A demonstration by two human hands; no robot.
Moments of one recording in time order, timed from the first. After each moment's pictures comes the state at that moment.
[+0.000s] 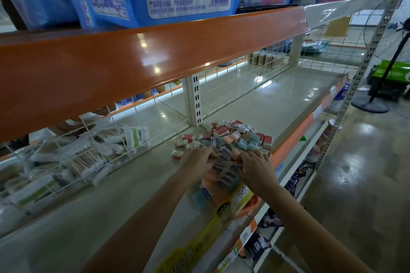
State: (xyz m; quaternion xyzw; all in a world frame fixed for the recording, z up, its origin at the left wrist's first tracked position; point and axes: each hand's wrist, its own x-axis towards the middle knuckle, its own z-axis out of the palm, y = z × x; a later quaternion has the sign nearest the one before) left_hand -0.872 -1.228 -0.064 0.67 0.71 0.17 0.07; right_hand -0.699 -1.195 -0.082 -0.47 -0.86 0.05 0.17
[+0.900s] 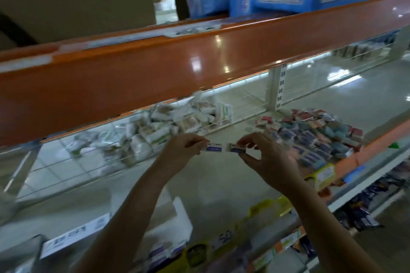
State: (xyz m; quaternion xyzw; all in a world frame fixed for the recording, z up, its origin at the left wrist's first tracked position) left_hand -1.000 -1.468 0.007 0.48 0.76 0.41 0.18; right_hand -0.816 -1.352 -0.023 -0.21 -0.87 0.21 0.39
